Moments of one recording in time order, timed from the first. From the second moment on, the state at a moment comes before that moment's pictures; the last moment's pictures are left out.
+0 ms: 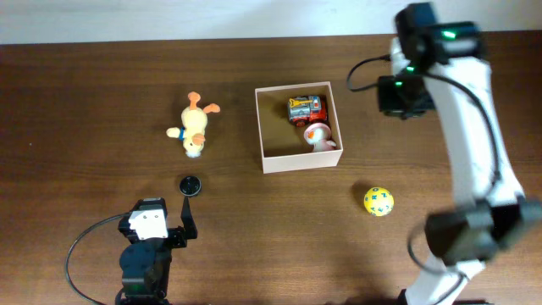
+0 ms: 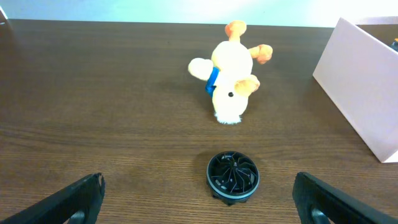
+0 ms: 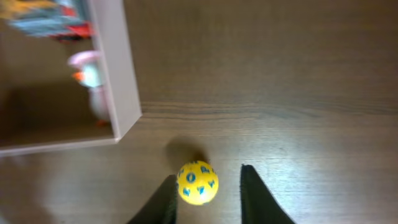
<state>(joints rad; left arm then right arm) -0.03 0.25 0.01 -0.08 -0.08 -0.04 0.08 1.89 2.14 -1.59 0.05 0.10</state>
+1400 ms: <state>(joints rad) -0.03 0.25 0.01 -0.08 -0.08 -0.04 0.08 1.54 0.99 -0.96 -0.04 0.09</state>
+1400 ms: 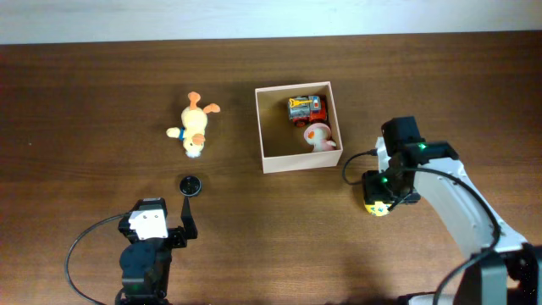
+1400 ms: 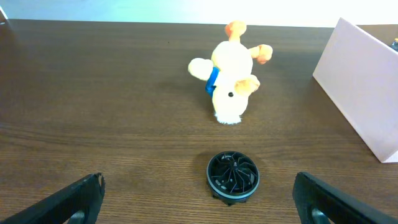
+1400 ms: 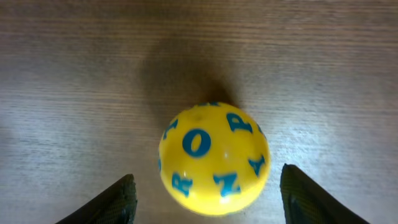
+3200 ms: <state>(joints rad) -0.03 0.25 0.01 -0.08 -0.08 -0.04 0.40 1.97 1.64 -0.92 -0.19 -0.21</state>
